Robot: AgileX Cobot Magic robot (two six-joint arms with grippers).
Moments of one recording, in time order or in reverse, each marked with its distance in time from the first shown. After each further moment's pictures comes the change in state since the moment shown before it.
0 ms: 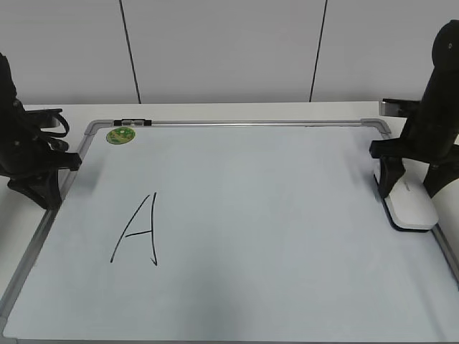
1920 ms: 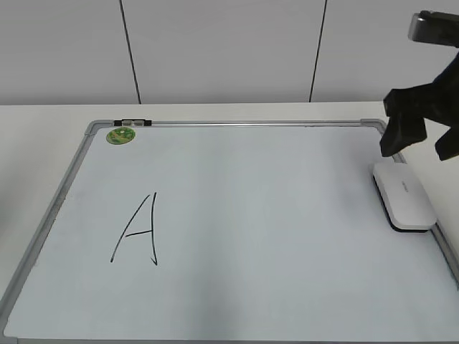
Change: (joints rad) left arm 0.000 -1.120 0.552 0.150 0.014 0.000; right arm 0.187 -0.656 0.440 -0.001 -0.240 0.130
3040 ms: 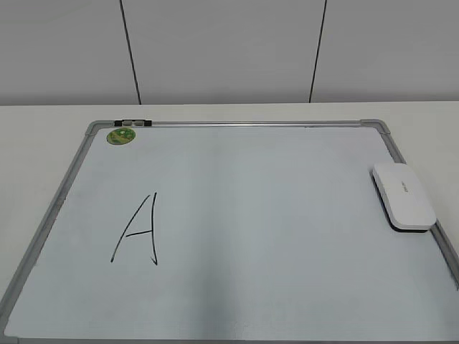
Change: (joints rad) left arm -0.135 -0.871 0.342 0.116 0.254 -0.077; right arm 0.068 -1.272 0.675 -0.147 0.165 0.000
